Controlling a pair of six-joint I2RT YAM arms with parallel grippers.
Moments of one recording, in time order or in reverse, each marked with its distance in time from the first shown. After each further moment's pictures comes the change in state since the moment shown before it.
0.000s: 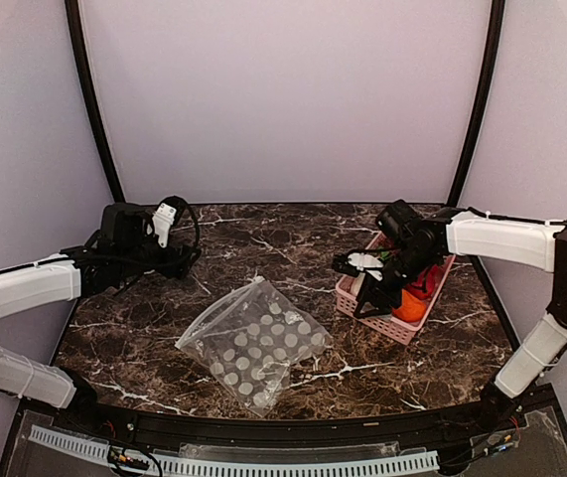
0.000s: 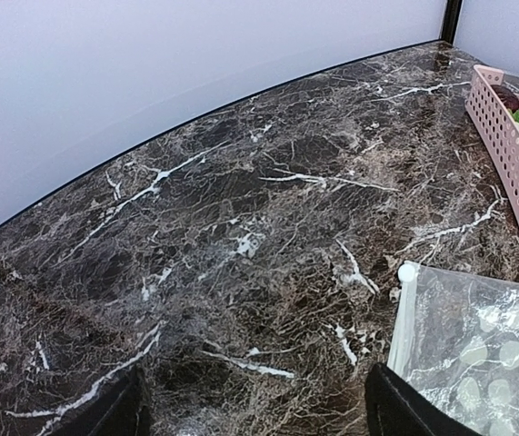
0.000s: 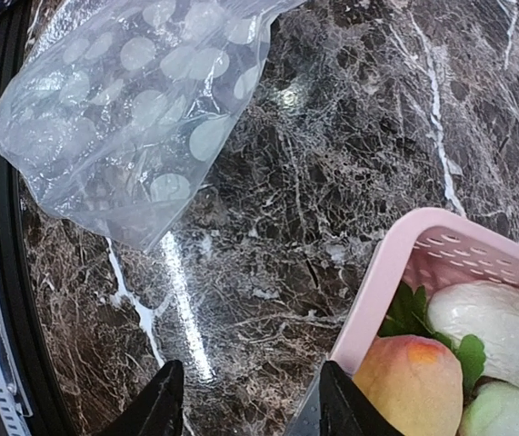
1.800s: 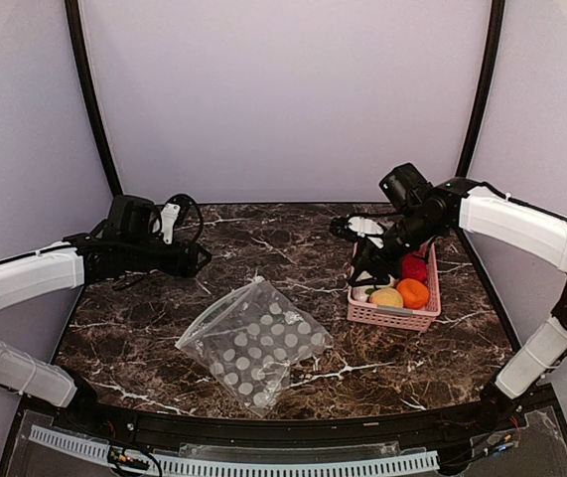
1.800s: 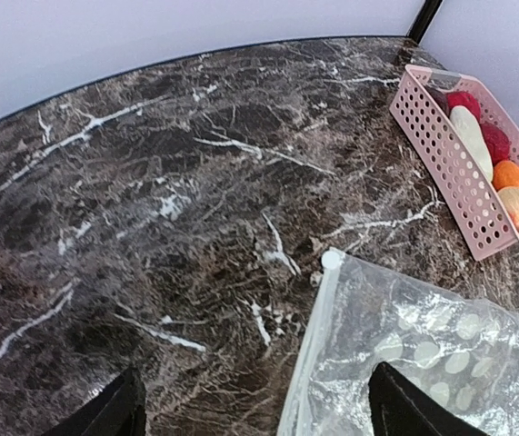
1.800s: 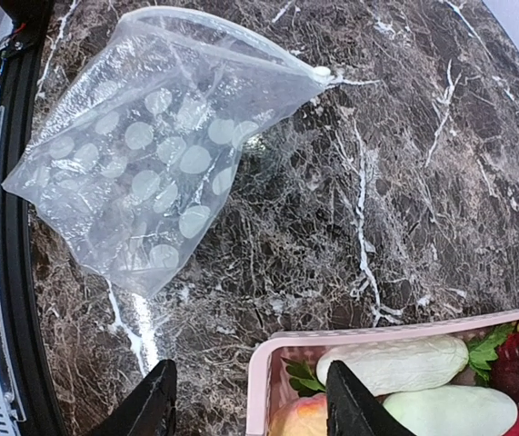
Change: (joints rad) left arm -0.011 0.047 0.103 -0.163 0.140 -0.202; right arm 0.016 -0.014 0.219 -0.088 0.019 -0.042
